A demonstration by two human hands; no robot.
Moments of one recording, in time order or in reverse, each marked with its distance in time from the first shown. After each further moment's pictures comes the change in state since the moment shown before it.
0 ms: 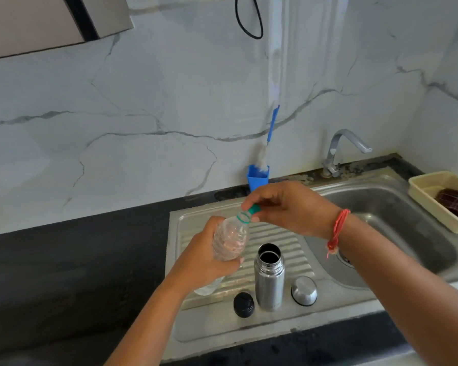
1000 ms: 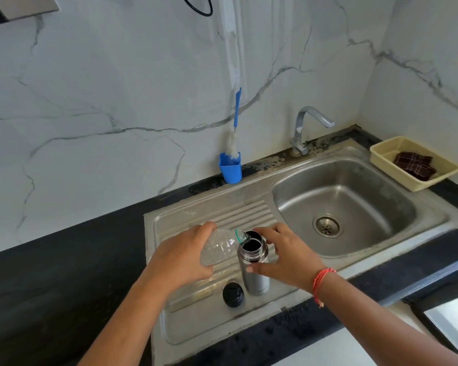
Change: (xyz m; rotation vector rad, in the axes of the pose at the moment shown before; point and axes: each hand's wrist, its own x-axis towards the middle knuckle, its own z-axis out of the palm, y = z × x) left_hand 0.018 -0.009 -0.008 0.773 -0.212 0.210; right_hand -0.078 0.088 0.092 -0.241 0.179 0.364
